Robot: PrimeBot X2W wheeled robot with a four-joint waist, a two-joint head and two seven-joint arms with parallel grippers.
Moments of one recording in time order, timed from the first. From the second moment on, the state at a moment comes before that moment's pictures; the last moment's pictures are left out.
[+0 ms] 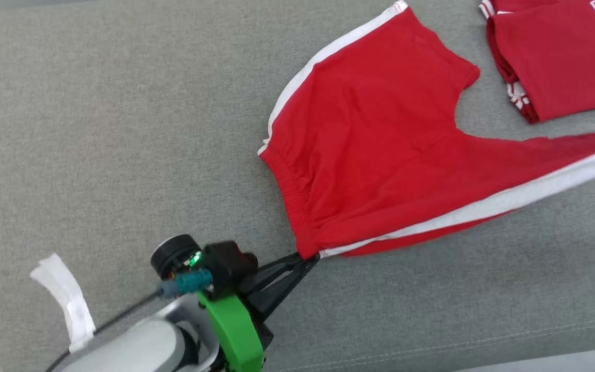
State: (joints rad) left arm -0.54 0.59 -1.06 -0.18 -0.76 -0.03 0.06; right arm 0.06 -0.89 -0.02 -0.18 1.15 0.13 -0.10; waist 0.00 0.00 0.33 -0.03
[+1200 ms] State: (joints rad) left arm -0.96 0.43 -1.03 0.04 -1.40 -0.13 0.09; right arm -1.09 -0.85 0.45 0.36 0.92 0.13 0.41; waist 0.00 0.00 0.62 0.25
